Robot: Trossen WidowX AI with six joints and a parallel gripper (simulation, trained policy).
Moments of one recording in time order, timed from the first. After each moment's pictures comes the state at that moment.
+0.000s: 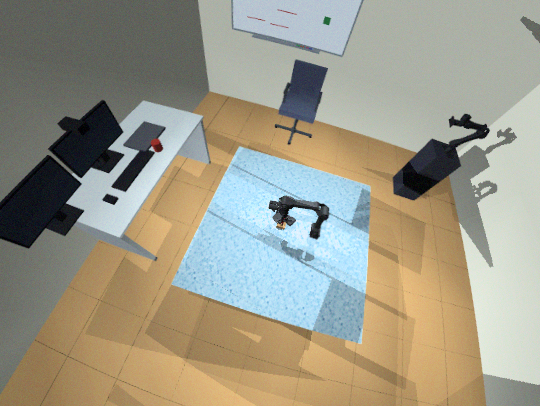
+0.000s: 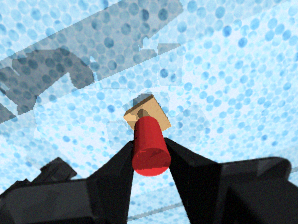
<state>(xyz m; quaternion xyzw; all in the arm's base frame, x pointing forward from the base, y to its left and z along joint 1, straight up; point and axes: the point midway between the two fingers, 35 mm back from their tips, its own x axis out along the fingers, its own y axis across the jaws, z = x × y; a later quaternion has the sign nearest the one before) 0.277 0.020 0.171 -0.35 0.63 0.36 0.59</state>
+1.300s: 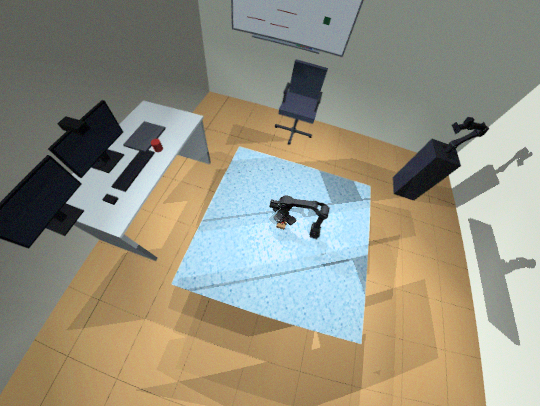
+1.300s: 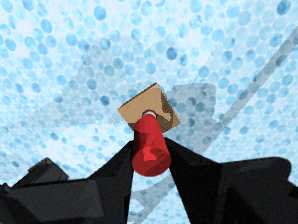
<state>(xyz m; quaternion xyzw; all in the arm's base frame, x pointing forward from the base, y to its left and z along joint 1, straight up) 0.267 -0.005 0.127 -0.33 0.64 0.38 0.58</state>
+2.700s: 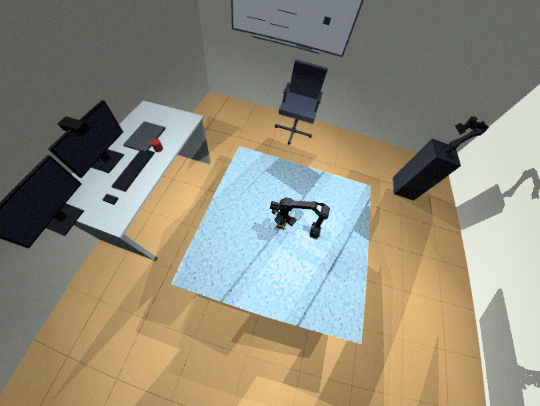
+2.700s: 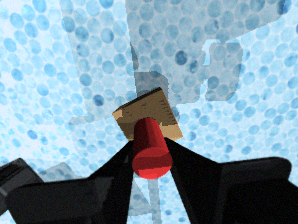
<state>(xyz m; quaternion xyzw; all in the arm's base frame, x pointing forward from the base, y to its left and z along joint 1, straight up) 0.266 -0.004 0.097 -0.36 0.61 0.42 0.56</state>
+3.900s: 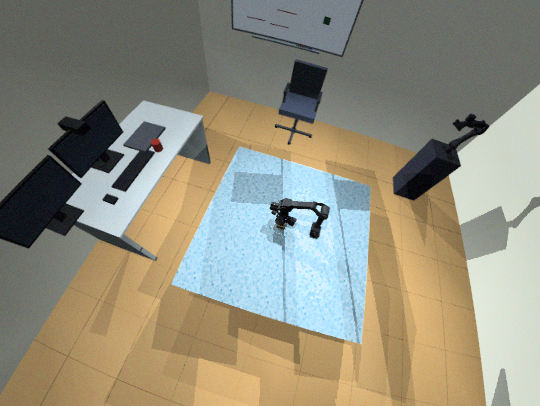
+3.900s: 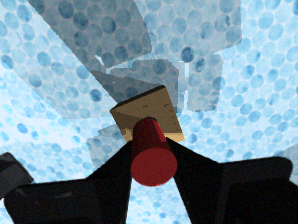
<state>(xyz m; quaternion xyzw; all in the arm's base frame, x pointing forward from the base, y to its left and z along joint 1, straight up) 0.266 -0.007 0.091 -0.39 0.60 0.43 0.55</state>
